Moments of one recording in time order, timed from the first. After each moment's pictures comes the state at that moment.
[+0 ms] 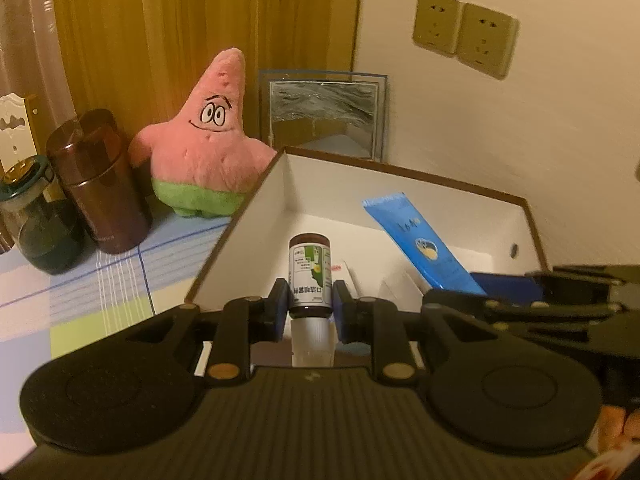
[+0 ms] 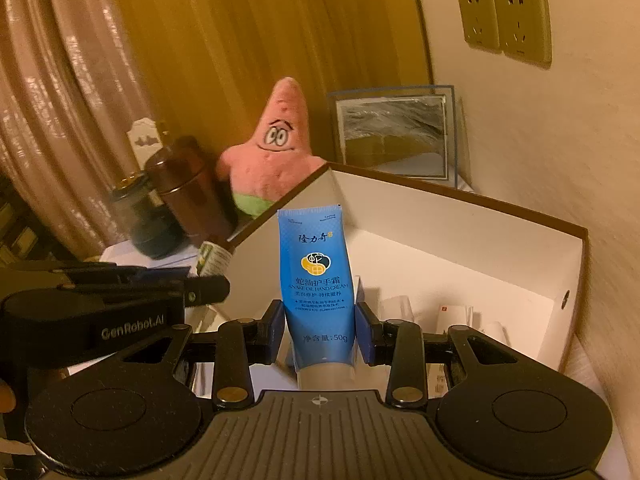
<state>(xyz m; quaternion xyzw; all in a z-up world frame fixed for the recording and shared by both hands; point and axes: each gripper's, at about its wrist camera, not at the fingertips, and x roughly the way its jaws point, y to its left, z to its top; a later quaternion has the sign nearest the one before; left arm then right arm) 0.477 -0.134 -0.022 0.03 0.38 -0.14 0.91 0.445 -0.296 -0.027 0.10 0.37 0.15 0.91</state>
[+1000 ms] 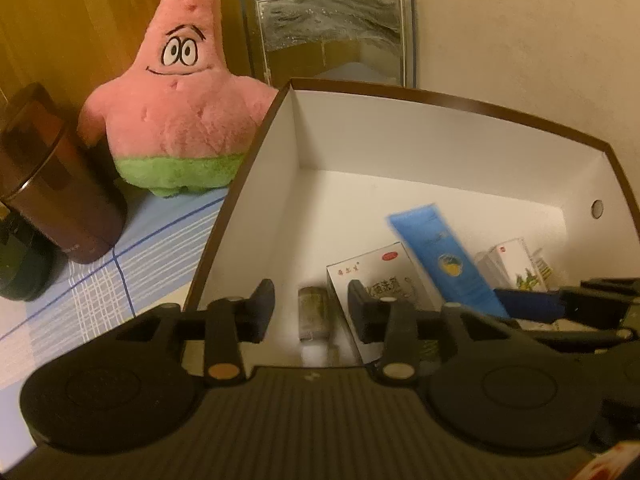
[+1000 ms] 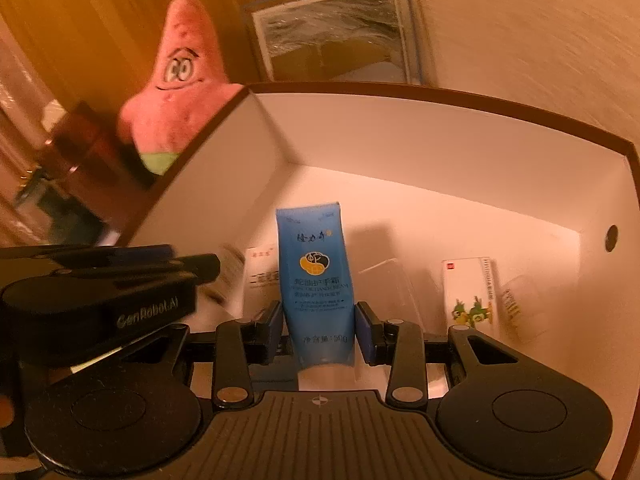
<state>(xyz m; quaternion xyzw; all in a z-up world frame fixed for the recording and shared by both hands) 0.578 -0.147 -0.095 0.11 0.46 -0.14 0.87 0.525 -0.281 -0.102 0.12 0.48 0.05 0.87</state>
